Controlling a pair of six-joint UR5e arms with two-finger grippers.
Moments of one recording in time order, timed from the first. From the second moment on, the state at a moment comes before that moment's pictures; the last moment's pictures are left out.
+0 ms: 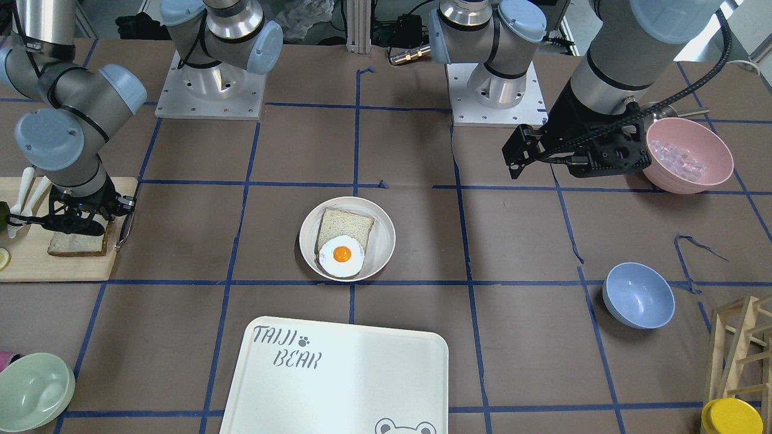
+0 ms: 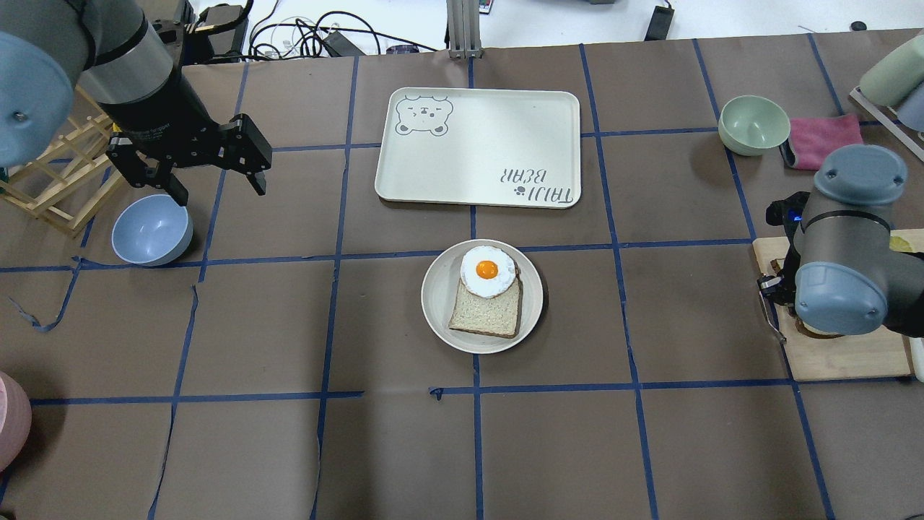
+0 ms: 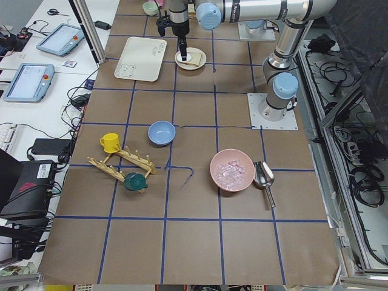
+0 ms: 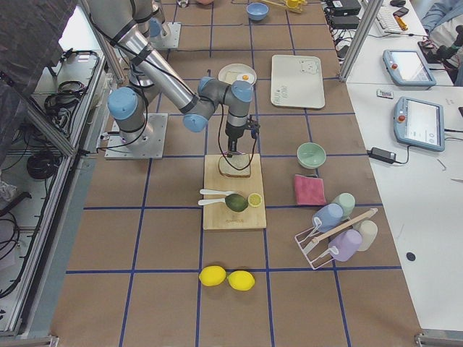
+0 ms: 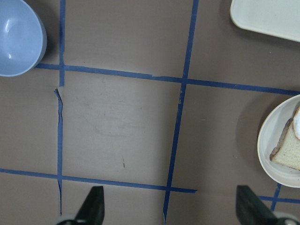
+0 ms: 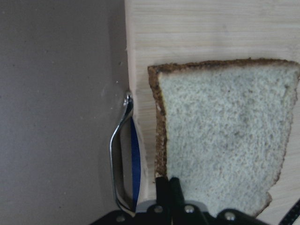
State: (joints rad) left arm -1.49 -1.60 -1.58 -1.60 1.58 -0.04; right arm 1.15 -1.38 2.21 -2.39 -1.86 -0.39
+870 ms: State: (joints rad) left arm -1.49 -1.60 -1.59 -1.60 1.58 -0.04; right arm 1.25 -1.46 2.01 -2.18 -1.86 -0.37
